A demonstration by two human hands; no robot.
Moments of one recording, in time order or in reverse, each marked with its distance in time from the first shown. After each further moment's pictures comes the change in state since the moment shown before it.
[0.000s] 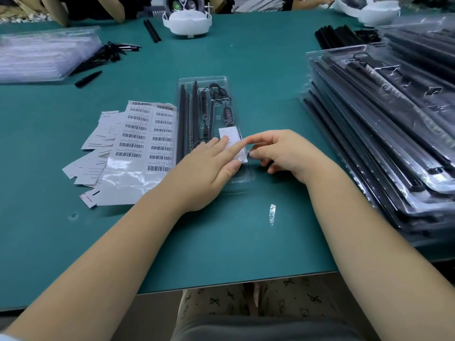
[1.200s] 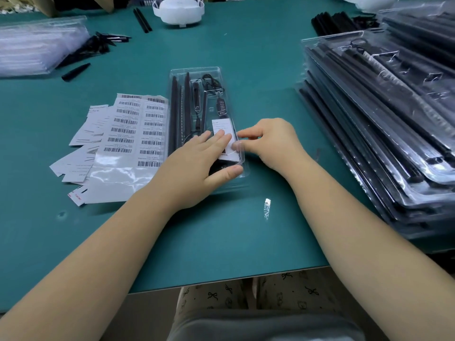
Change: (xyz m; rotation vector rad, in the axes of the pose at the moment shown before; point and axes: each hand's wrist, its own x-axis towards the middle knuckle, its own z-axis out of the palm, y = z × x) left_hand -0.001 -0.003 0.005 0.013 0.035 -0.066; right_hand 0.010 0.005 0.012 -0.377 0.243 -0.167
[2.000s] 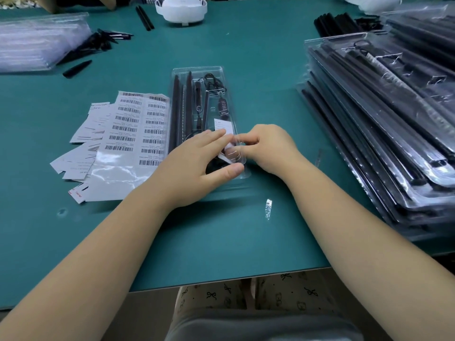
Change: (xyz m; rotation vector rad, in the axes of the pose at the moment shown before) left_hand -0.003 -0.005 -0.005 -0.157 0.034 0.004; right_hand 0.001 -0.004 0.005 -0.157 -0.146 -0.040
